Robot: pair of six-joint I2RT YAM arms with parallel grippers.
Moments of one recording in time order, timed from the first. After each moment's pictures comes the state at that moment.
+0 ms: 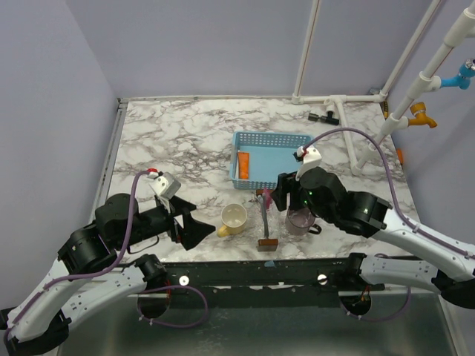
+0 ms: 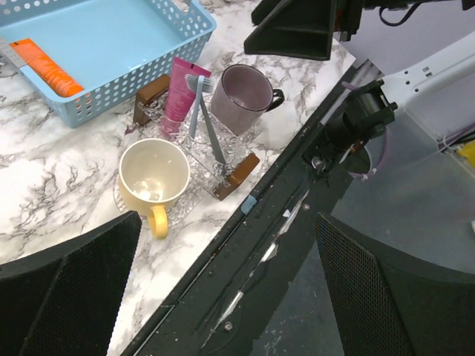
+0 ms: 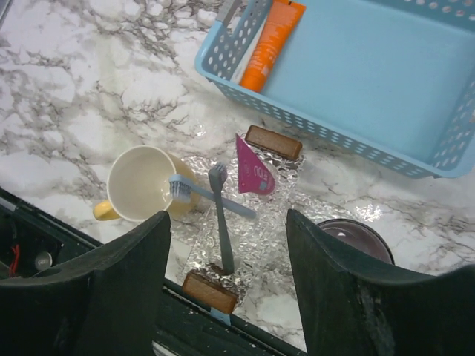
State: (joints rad) left arm -0.90 0.47 0.98 -0.77 0.16 -0.36; right arm 1.05 0.97 1.02 -0.61 0.41 0.49
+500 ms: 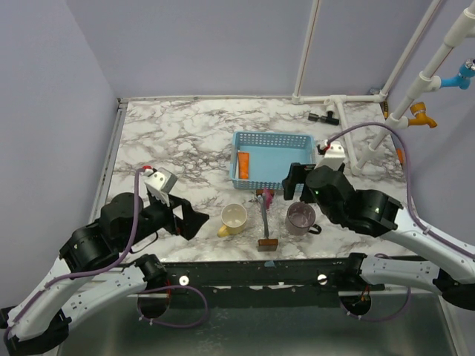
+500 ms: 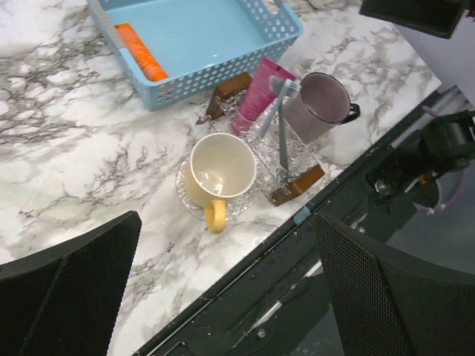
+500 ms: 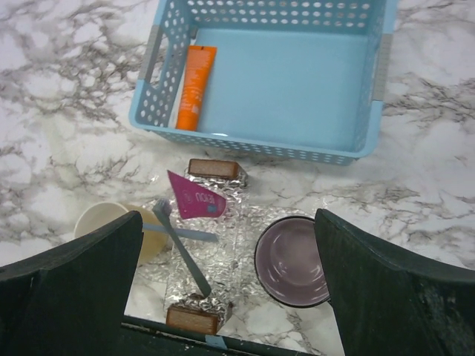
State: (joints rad) left arm -0.90 0.49 0.98 -0.84 -0.06 -0.37; right arm 1.05 0.96 1.10 -0.76 0.66 0.64
